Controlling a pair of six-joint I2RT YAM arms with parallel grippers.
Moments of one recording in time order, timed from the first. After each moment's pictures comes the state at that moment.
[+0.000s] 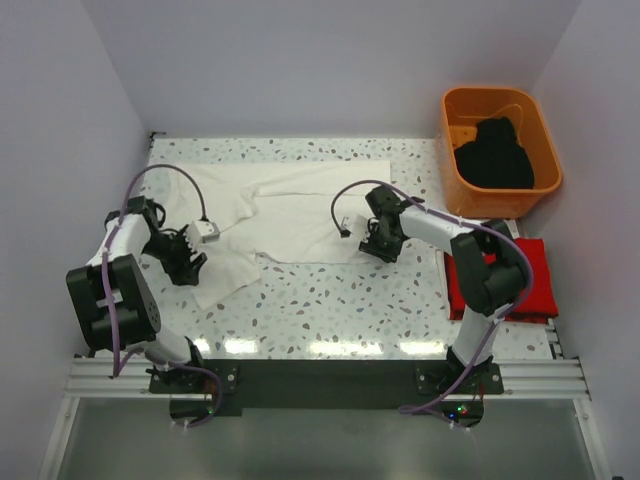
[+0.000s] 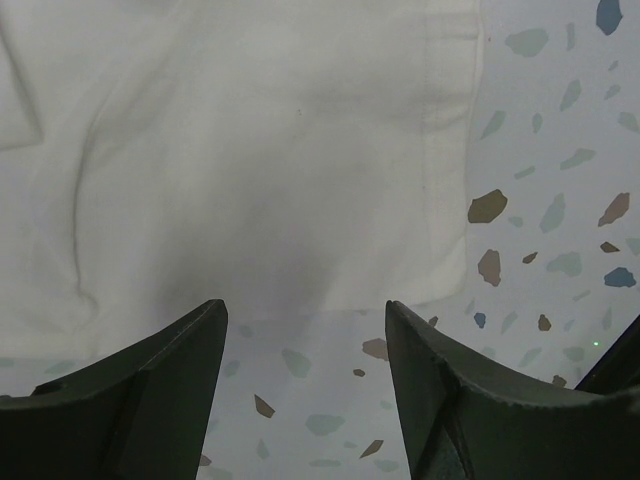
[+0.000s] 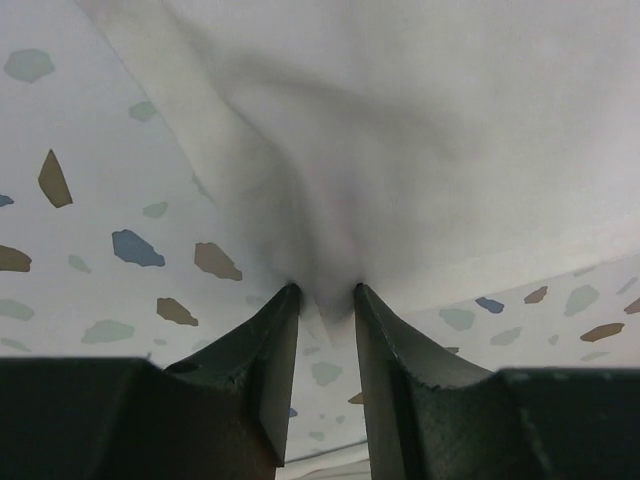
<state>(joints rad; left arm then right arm) 0.33 1.54 1.01 -1.03 0.50 1.31 0.46 1.83 1.17 -0.67 -0.04 -0.78</state>
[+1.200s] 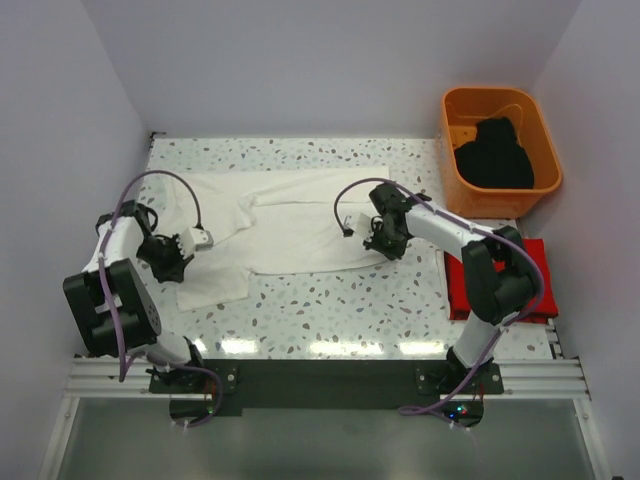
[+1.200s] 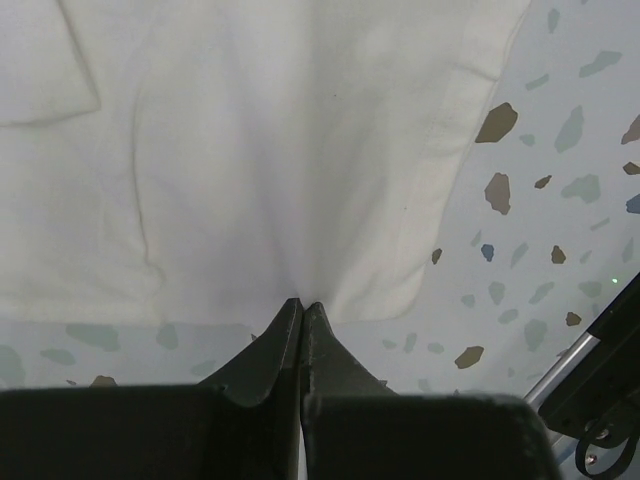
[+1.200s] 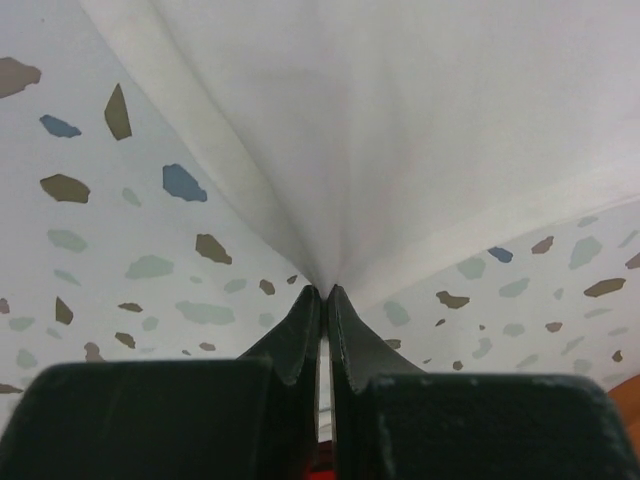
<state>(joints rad) 0.38 1.52 0.99 -1.08 0.39 1.43 0.46 1.77 1.19 -0.77 -0.05 -0.79</state>
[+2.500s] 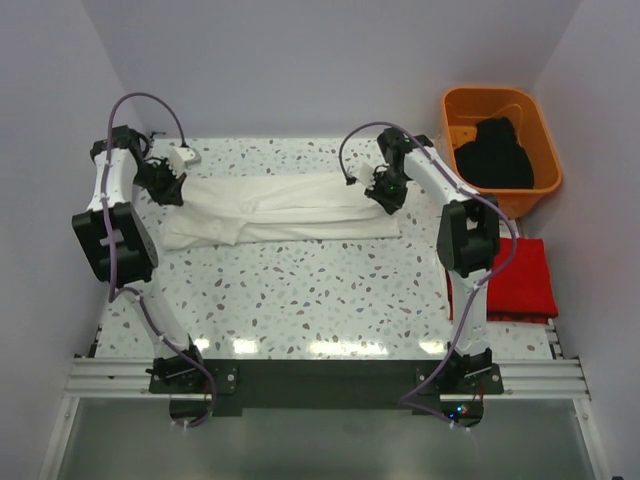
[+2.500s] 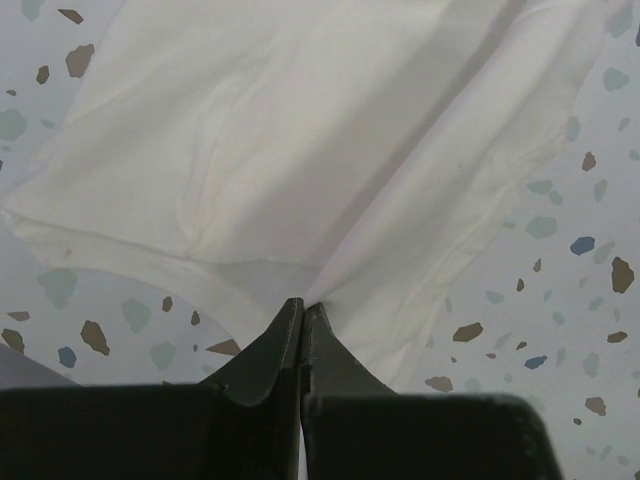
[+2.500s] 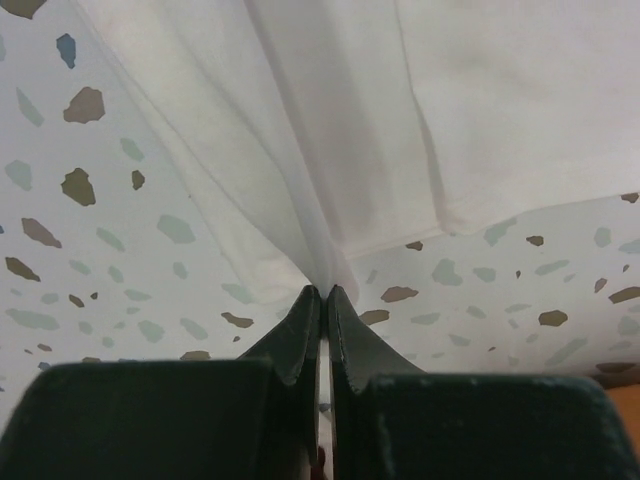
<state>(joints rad) 0.32 2.03 1.82 -1.16 0.55 1.18 0.30 2.18 1.93 -1.13 -0.15 -0.94</state>
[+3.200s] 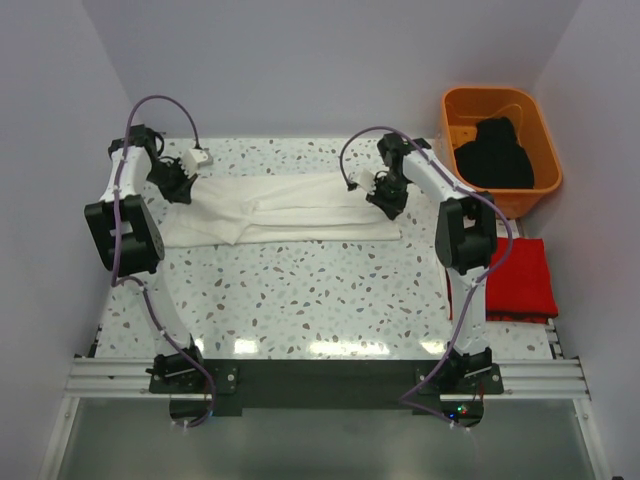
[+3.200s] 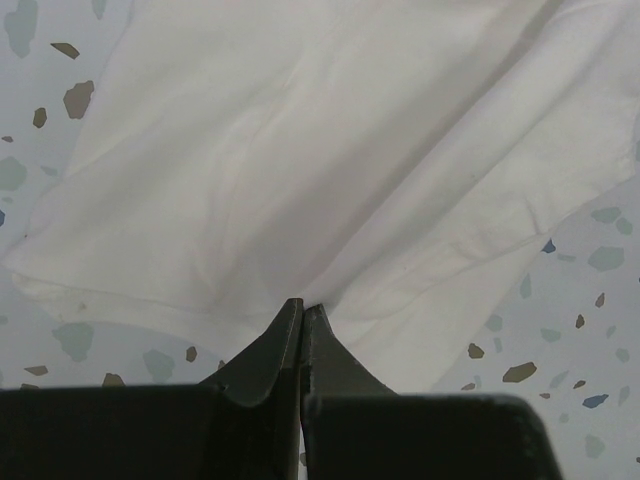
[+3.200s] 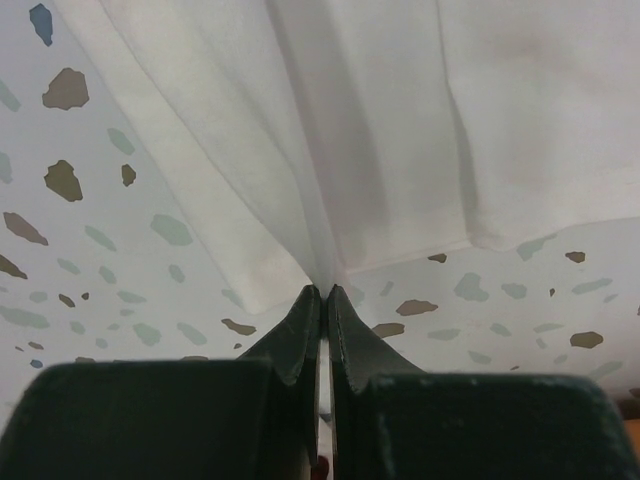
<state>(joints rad) 0.26 2.15 1.88 -1.09 0.49 1.18 0.29 2.23 1.94 -1.15 -0.14 -0.97</state>
